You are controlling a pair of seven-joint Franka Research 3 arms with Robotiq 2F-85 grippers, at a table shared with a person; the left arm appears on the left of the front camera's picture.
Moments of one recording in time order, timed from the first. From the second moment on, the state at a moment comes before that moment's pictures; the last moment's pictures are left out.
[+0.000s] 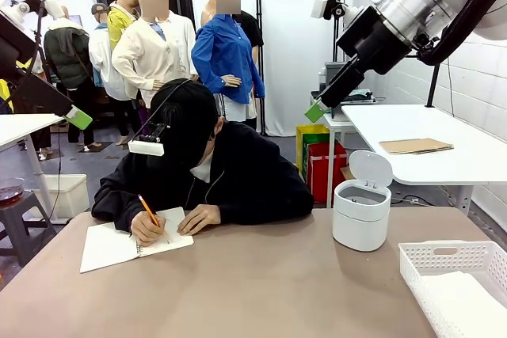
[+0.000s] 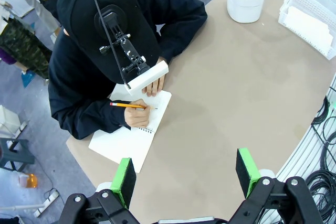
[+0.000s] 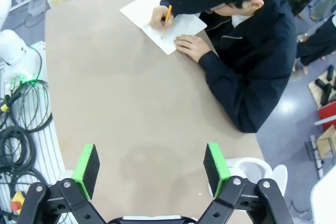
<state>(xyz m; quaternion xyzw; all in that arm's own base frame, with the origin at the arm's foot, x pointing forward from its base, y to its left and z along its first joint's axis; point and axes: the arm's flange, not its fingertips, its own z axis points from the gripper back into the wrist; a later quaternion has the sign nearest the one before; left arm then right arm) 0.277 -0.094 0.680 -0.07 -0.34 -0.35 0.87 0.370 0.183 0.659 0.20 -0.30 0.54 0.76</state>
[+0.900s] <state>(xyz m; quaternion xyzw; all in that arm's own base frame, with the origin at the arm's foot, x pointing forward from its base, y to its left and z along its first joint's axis) 0.277 -0.094 0.680 -0.07 -0.34 -0.35 0.87 0.370 0.183 0.659 0.20 -0.30 0.54 0.76</state>
